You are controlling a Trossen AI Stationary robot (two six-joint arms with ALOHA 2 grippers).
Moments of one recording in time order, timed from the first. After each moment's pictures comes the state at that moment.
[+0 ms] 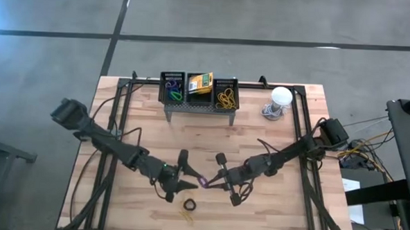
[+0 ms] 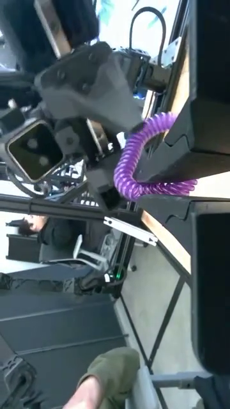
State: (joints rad) left arm -0.49 1.48 0.78 0.46 -0.27 0.59; right arm 0.38 1.79 0.76 1.11 0.00 -0.08
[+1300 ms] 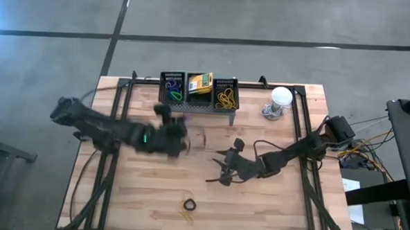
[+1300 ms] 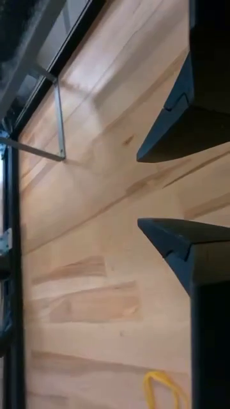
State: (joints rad) left arm -0.29 1.47 1.28 -0.78 -1.06 -0.03; right arm 0.38 1.71 0.76 0.42 0.72 0.31
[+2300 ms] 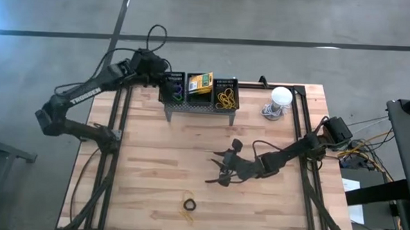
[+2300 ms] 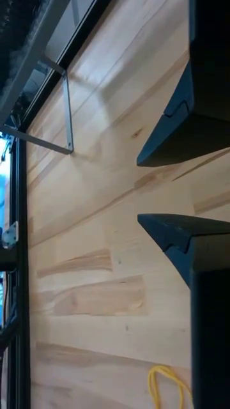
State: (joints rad) left arm 0.66 1.26 1.20 -0.64 0.01 -0.03; right arm 0.38 1.74 0.76 0.49 0.71 0.26
